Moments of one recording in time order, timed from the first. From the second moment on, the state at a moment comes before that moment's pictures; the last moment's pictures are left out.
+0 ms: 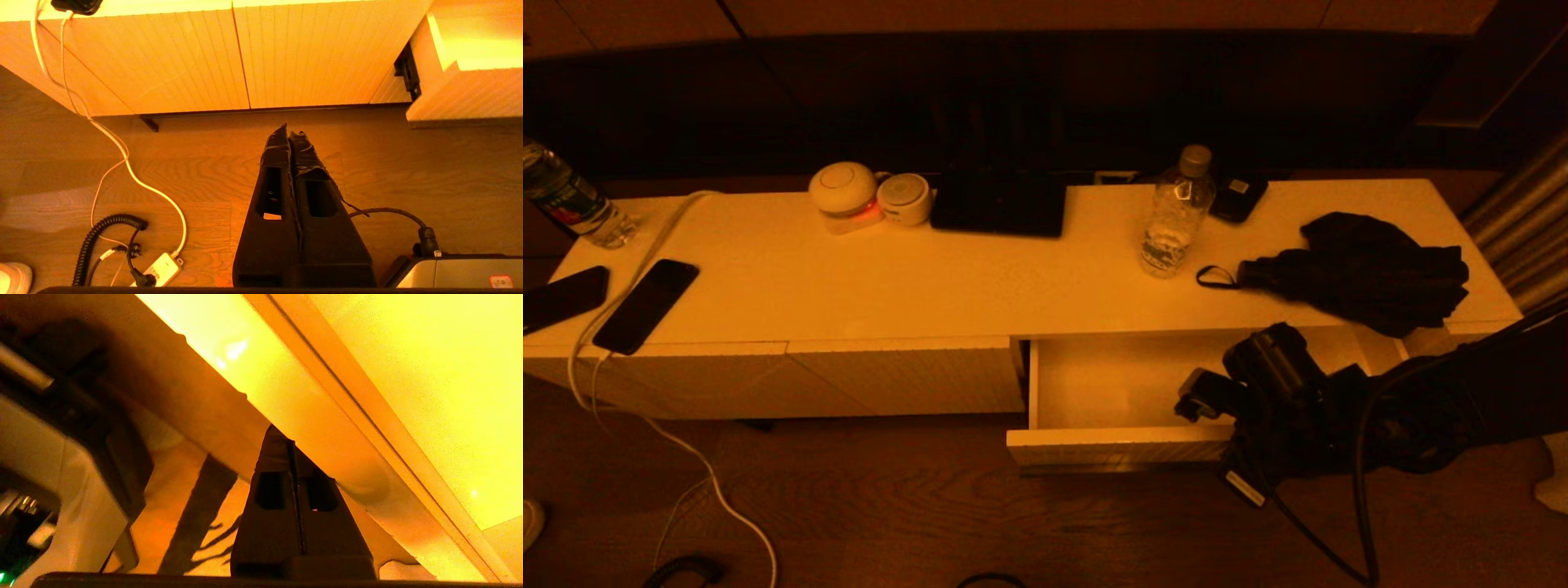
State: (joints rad) left arm 0.00 0.00 0.00 0.01 0.00 0.03; right arm 0.48 1.92 -1.00 0.03 -0.21 -0.38
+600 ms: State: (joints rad) left arm 0.00 0.00 0.00 0.00 0.00 0.03; right arm 0.47 1.95 -1.09 0.00 -0.25 -0.38
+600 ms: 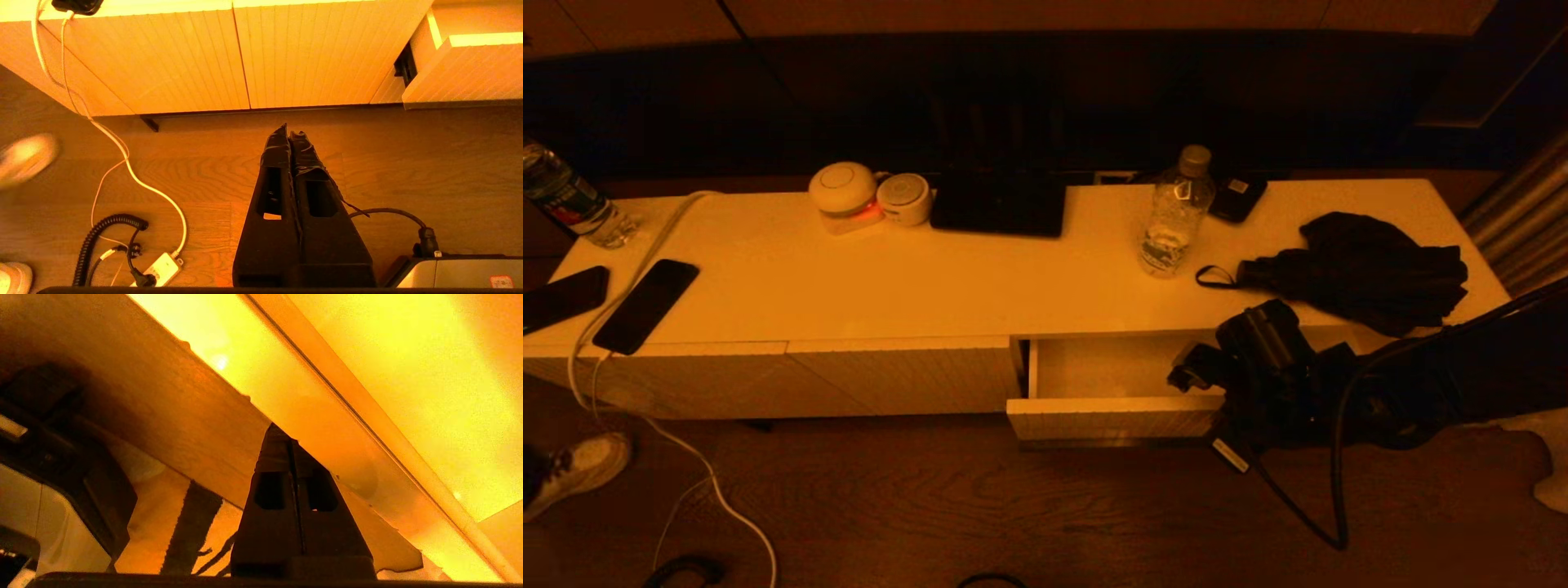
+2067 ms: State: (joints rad) left arm 0.00 0.00 0.00 0.00 0.00 0.03; right arm 0.41 2.08 -1.33 -0.09 -0.29 -0.34
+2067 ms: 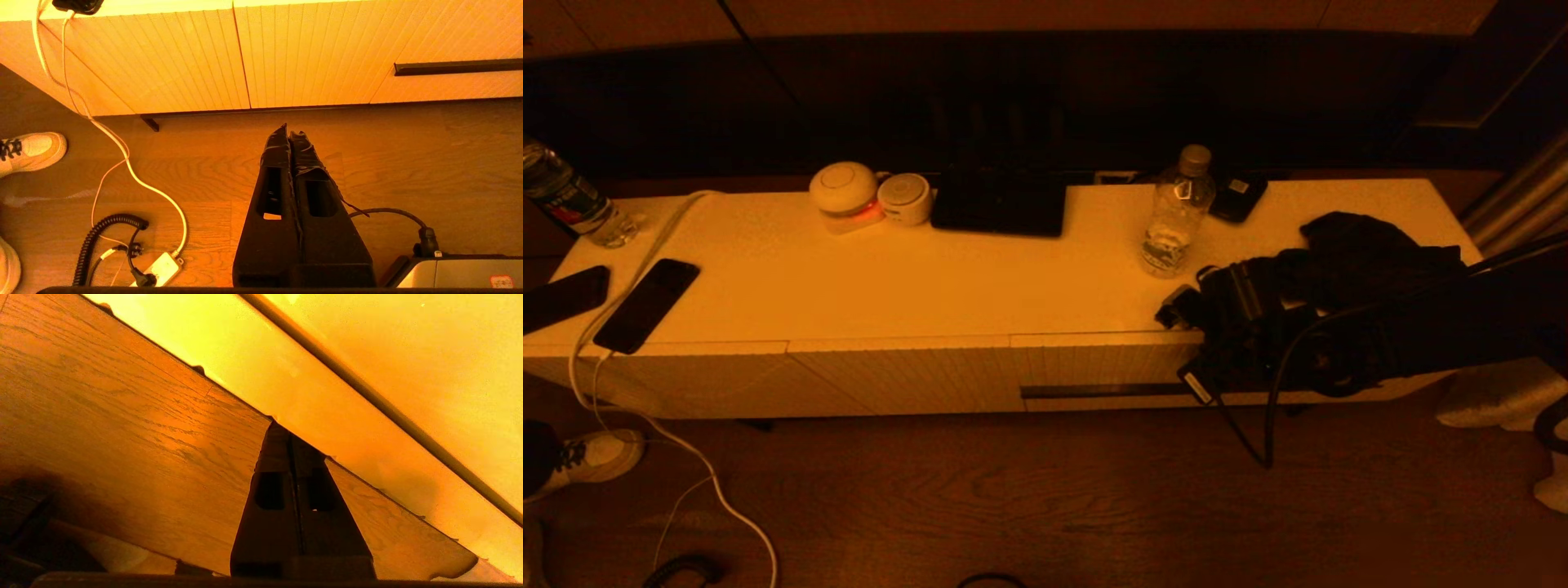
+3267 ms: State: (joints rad) left arm 0.00 0.00 0.00 0.00 0.00 0.03; right arm 0.16 0.89 -0.87 0.53 -0.34 -0.19
